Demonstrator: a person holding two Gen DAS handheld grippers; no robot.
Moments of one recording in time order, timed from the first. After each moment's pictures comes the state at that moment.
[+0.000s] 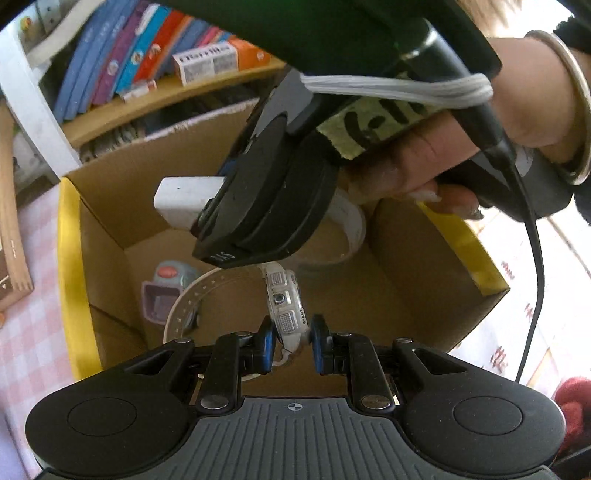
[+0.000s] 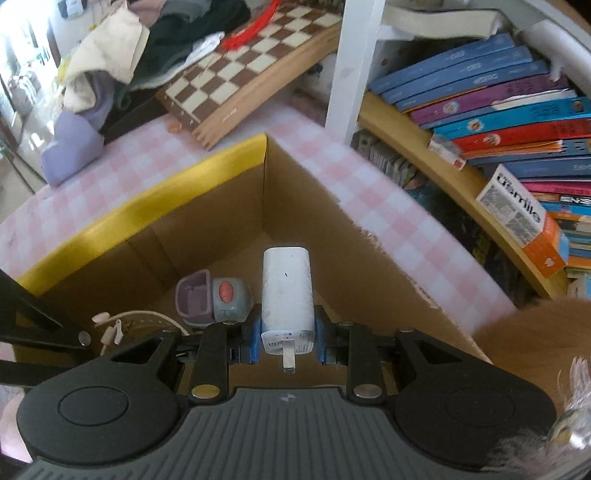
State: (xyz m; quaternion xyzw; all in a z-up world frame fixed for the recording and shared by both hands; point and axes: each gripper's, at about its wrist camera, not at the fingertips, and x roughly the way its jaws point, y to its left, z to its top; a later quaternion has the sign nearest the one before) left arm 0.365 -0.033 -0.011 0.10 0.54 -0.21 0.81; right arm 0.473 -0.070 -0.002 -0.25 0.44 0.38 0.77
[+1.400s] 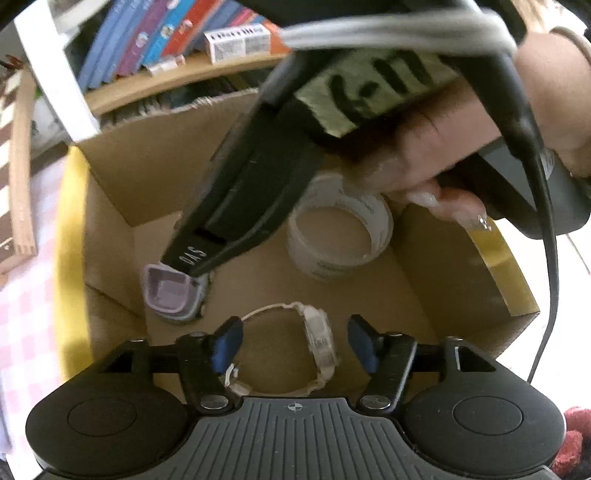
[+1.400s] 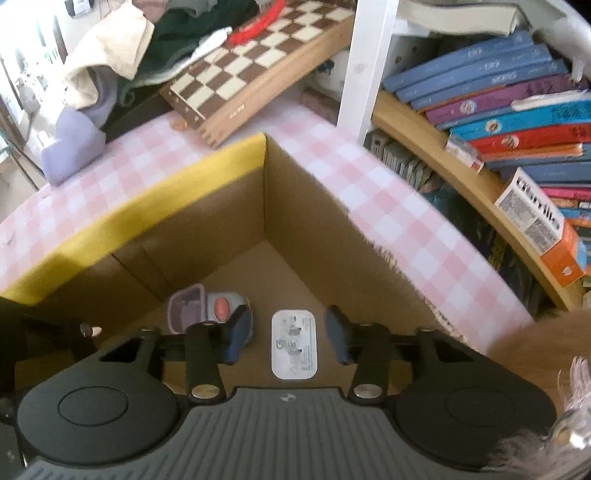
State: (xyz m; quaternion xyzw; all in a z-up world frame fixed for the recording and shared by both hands) left arm 0.345 -0.028 -0.022 0.06 0.54 -0.15 0.83; right arm 0.475 -0.060 -0.004 -0.24 0.43 0.40 0.77
